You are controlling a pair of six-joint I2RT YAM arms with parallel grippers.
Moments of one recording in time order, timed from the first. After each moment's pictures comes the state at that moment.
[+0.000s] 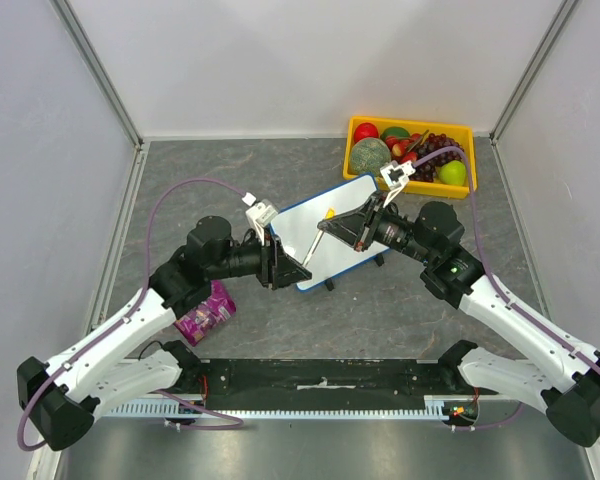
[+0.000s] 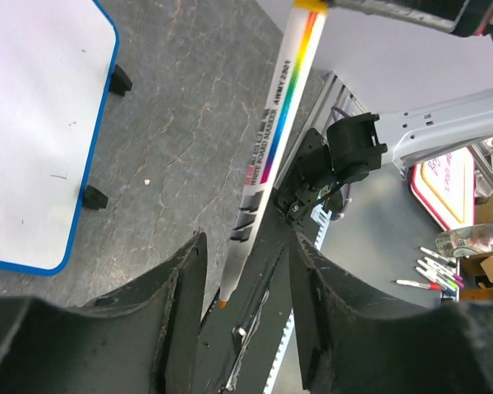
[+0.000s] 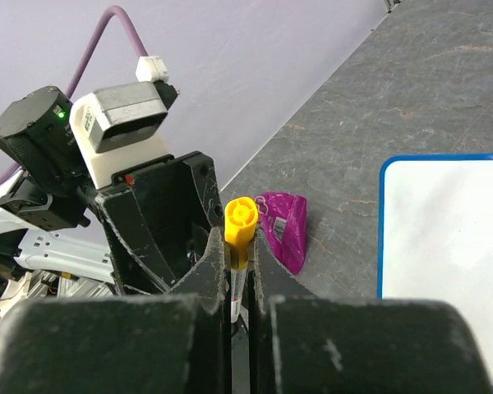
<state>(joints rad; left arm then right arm) -0.71 0.92 0.79 -0.19 0.54 -0.48 0.65 1.00 0.83 0.22 -0.40 0.68</state>
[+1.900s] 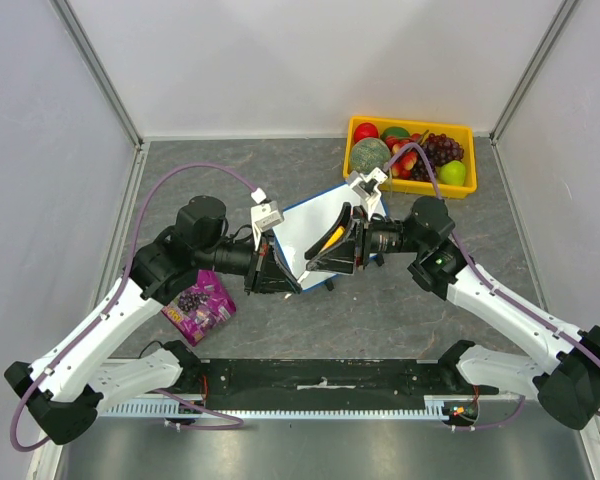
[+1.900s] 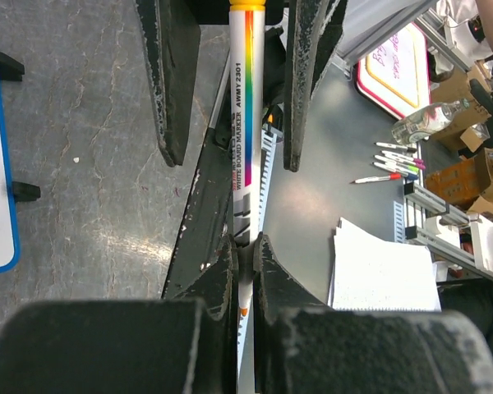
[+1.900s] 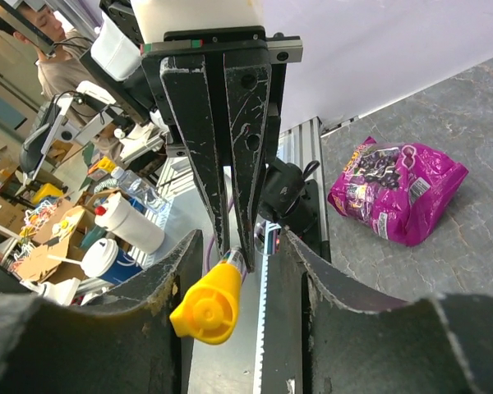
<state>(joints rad) -0.71 0.96 1.10 -0.60 0.82 -0.22 0.67 1.11 0.86 0.43 -0.94 0.73</state>
